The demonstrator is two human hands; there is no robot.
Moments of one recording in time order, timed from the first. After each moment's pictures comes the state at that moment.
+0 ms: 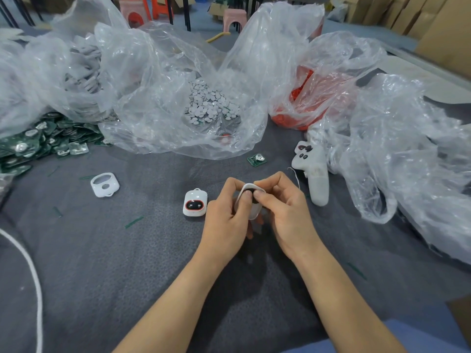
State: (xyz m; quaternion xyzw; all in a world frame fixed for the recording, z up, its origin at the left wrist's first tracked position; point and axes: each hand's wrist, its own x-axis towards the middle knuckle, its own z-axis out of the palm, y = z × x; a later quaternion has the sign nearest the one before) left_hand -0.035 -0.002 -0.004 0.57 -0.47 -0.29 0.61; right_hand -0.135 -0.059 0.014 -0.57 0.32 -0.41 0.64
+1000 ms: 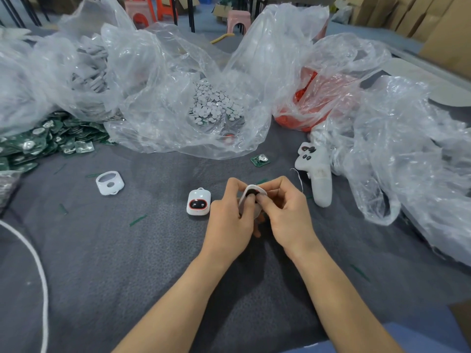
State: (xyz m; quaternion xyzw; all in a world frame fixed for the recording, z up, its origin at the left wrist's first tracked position) left_hand -0.033 -0.003 -0.009 0.63 -0.48 -0.23 0.57; right_hand -0.134 -0.059 0.008 -0.63 0.39 -0.40 0.55
